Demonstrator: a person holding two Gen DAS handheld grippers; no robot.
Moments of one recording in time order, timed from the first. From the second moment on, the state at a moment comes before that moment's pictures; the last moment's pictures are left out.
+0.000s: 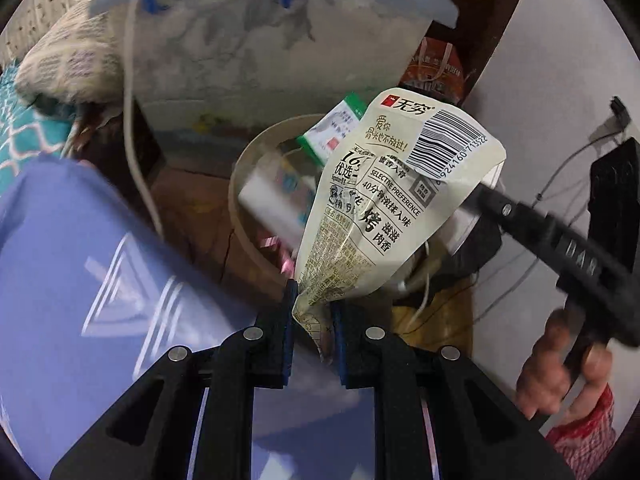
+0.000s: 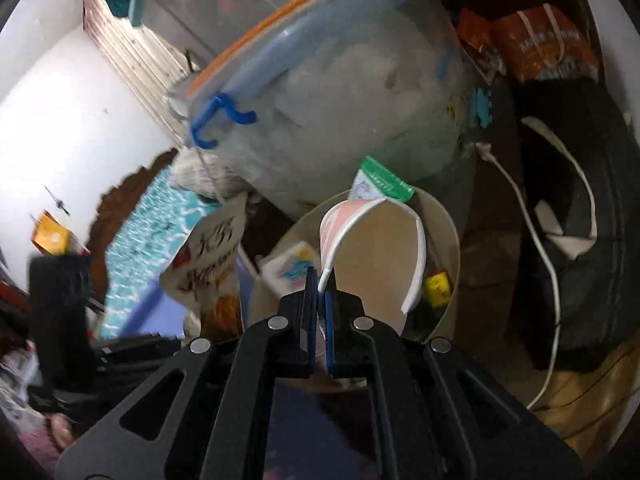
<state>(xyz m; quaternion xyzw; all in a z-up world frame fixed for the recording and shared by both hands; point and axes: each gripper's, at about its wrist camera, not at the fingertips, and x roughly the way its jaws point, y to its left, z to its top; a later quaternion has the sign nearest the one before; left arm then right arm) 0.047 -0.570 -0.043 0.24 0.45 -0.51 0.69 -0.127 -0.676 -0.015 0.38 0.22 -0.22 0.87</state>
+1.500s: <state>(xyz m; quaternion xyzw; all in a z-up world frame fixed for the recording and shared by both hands) 0.008 -0.347 0.004 0.16 0.33 -0.45 0.81 -0.193 -0.467 -0.011 0.38 0.23 -0.25 0.86</state>
